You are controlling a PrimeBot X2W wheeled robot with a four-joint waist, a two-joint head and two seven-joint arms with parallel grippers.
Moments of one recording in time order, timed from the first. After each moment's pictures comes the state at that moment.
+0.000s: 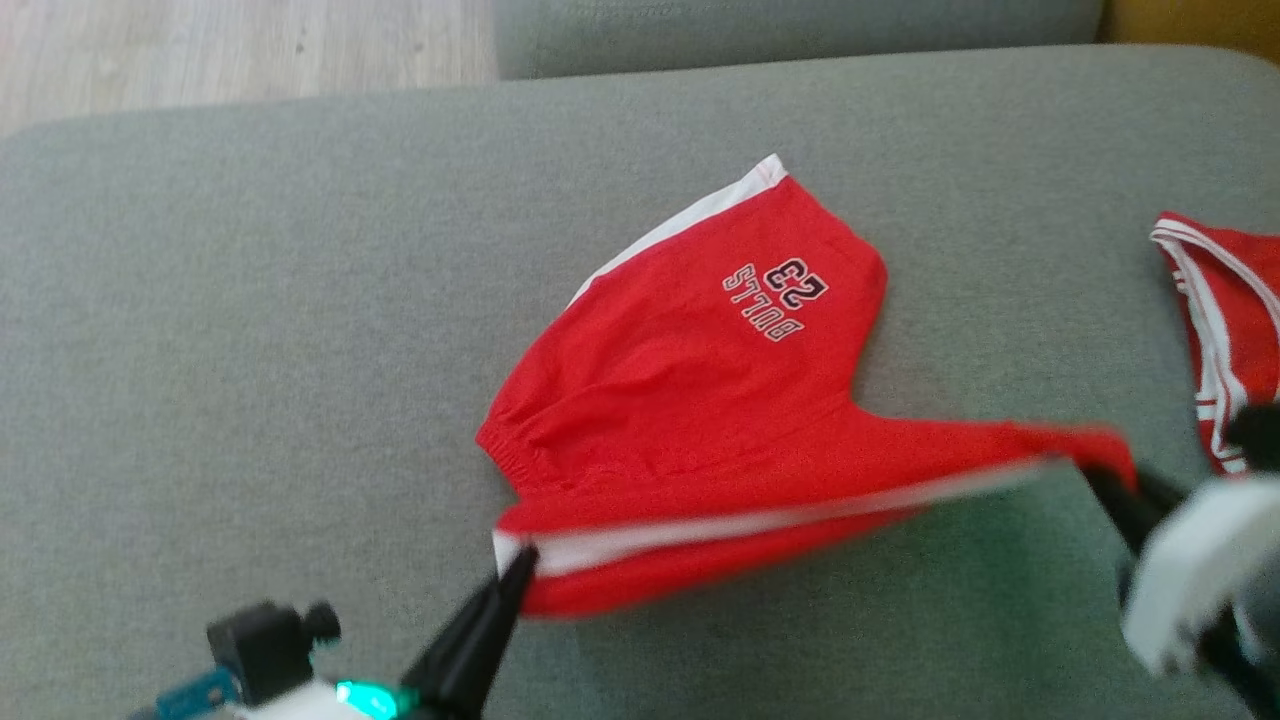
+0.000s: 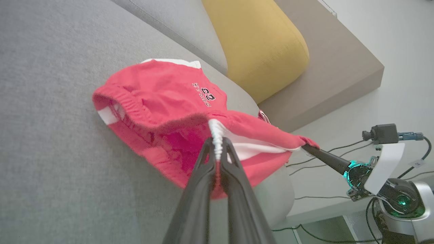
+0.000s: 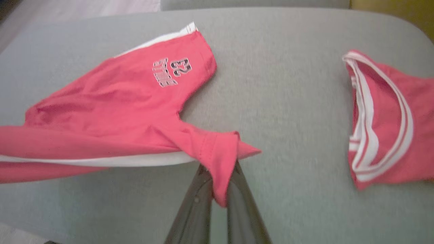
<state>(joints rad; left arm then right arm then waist) 0.08 0.59 -0.73 -0.43 -1.17 0.10 -0.02 0.18 -0.21 -0.11 -0.53 0.40 0.12 0.97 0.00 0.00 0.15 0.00</state>
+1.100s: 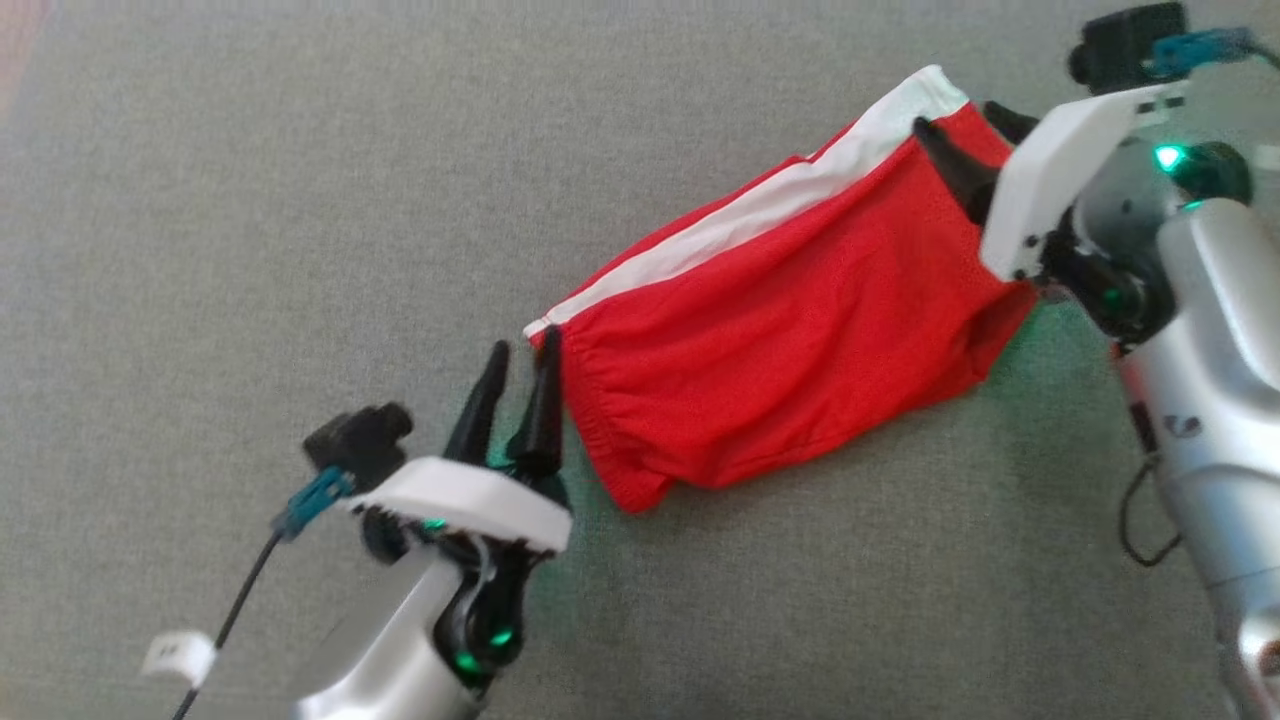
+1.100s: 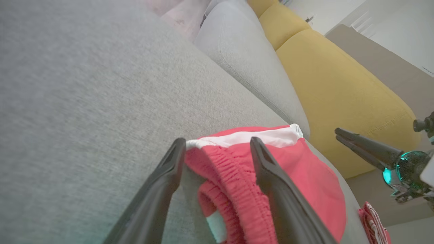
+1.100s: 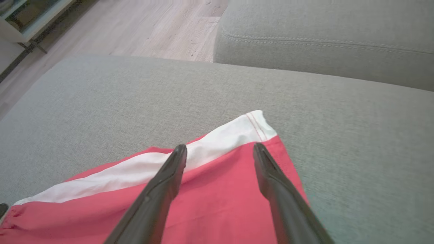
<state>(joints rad) -0.41 0.13 -0.68 0.39 -1.11 0.01 -0.22 -0.79 -0.26 0.32 0.55 0.52 0.12 0.54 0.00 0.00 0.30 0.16</state>
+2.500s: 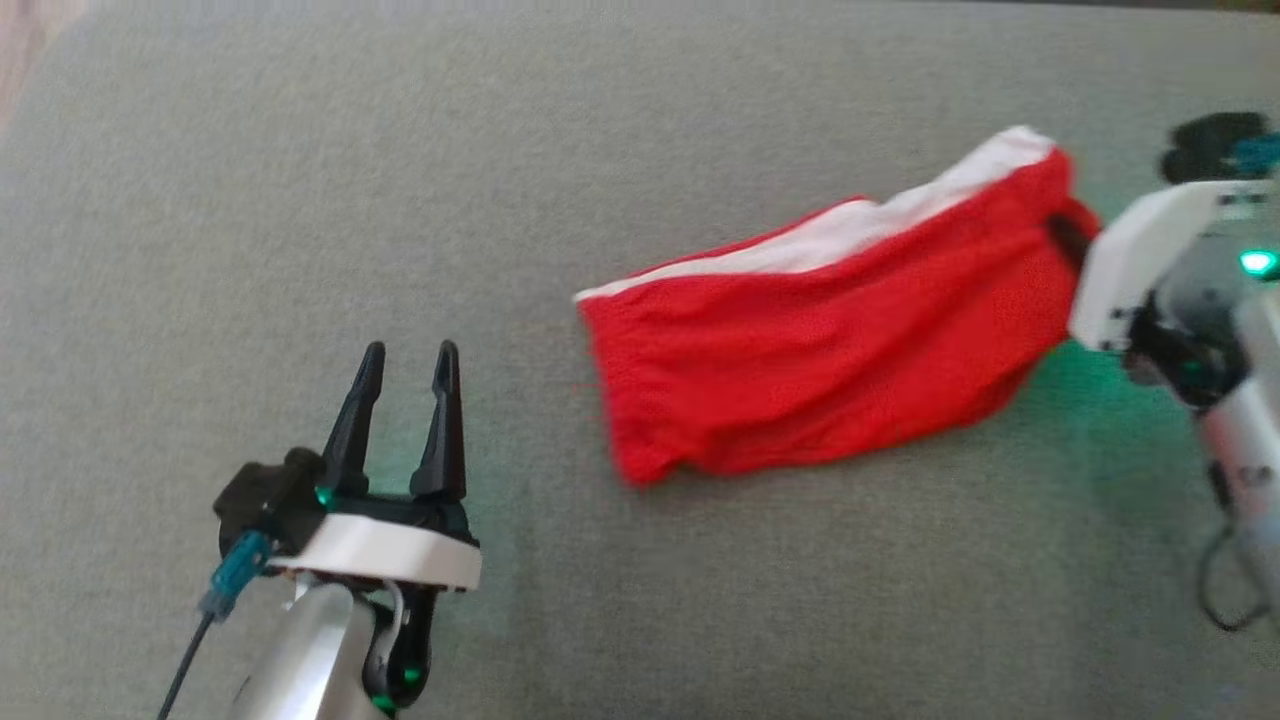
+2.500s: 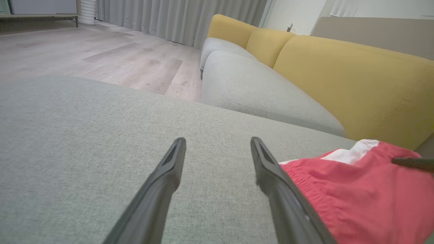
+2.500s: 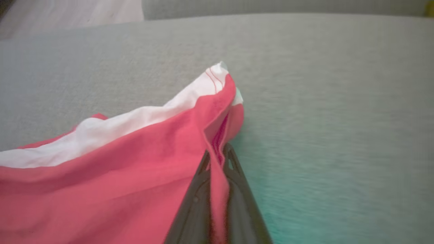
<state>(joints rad) -0.24 0.12 -0.32 0.32 -0.48 -0.07 -0.25 -0.72 -0.36 0.32 0.72 0.58 0.12 0.50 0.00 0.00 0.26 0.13</state>
